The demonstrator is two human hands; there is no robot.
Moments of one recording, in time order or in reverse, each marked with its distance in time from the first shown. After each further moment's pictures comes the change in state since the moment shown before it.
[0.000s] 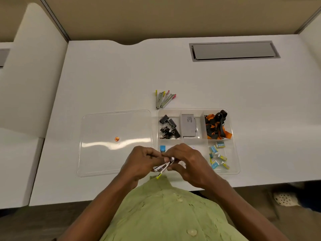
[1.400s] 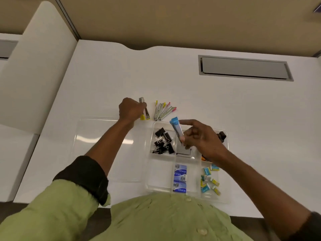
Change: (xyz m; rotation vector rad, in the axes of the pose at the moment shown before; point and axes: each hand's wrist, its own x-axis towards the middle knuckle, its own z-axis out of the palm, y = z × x) left_hand 0.185 0.099 -0.058 0.056 0.648 0.018; right_hand 0.085 0.072 -0.100 0.604 -0.066 0.407
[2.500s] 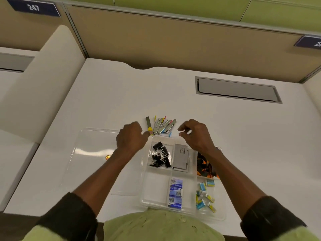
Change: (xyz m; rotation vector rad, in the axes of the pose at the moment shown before) left_hand -0.073 -0.006 -0.019 0.542 -0.019 0.207; right_hand 0.074 0.008 -0.020 -0.699 0.275 -0.274
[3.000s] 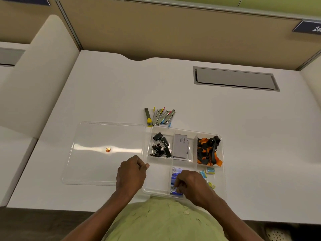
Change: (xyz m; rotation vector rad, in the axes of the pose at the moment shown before) left_hand -0.121 -0.059 0.053 -0.180 -0.105 -0.081; right_hand -0.177 -0.011 0.058 -0.090 -0.465 0.084
